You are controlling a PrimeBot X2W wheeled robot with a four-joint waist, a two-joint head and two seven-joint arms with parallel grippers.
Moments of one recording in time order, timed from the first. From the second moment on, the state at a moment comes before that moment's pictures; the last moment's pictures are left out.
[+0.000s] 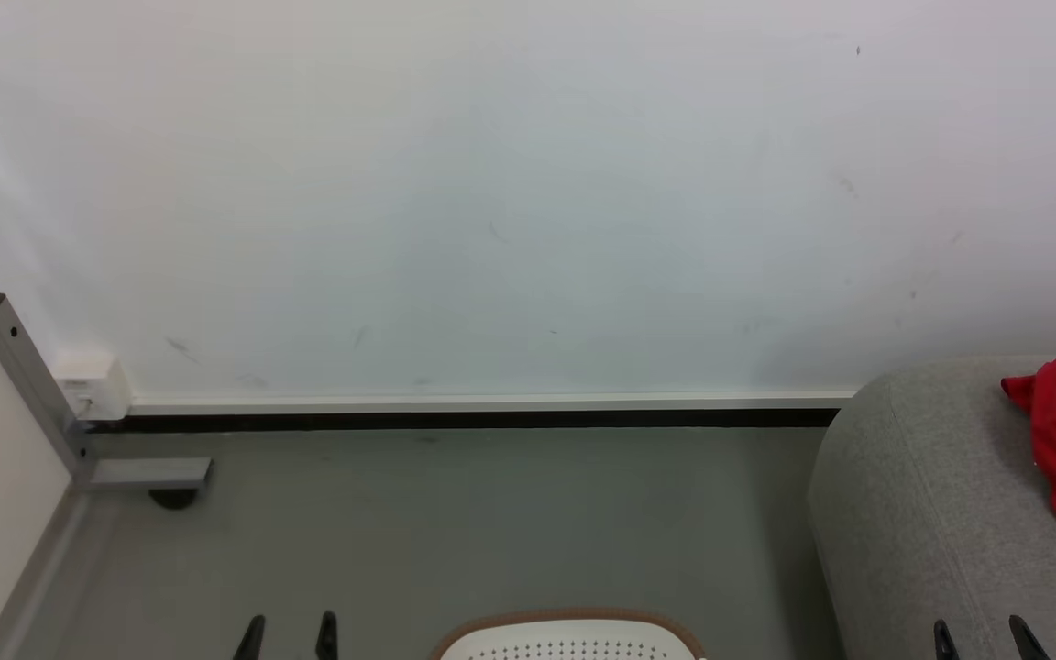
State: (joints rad) left arm 0.14 0.10 -0.13 0.16 -0.20 0.06 -0.26; right arm 0.15 -0.05 -0.12 0.23 0.01 0.13 -0.26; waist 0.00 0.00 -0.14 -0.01
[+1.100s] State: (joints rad) left arm 0.11 0.06 -0.04 0.22 -0.48 -0.03 -0.17; right arm 0.10 -0.03 -0.11 0.29 0.37 0.13 -0.17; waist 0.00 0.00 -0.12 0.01
